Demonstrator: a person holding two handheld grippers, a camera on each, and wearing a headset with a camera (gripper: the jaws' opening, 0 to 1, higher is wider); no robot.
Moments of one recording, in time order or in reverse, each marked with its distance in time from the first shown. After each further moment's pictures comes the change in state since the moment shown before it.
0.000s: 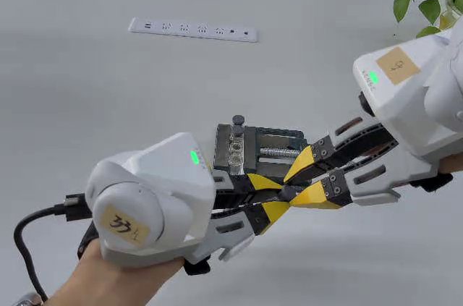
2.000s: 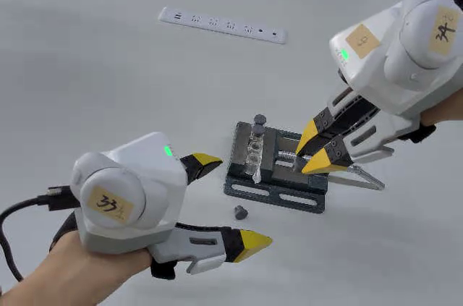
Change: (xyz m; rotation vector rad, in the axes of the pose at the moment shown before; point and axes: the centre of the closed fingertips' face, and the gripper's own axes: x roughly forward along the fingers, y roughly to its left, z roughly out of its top) left arm -0.033 0.050 -0.063 -0.160 0.104 0.185; right arm 0.011 -0.061 -0.008 -0.199 0.244 0.079
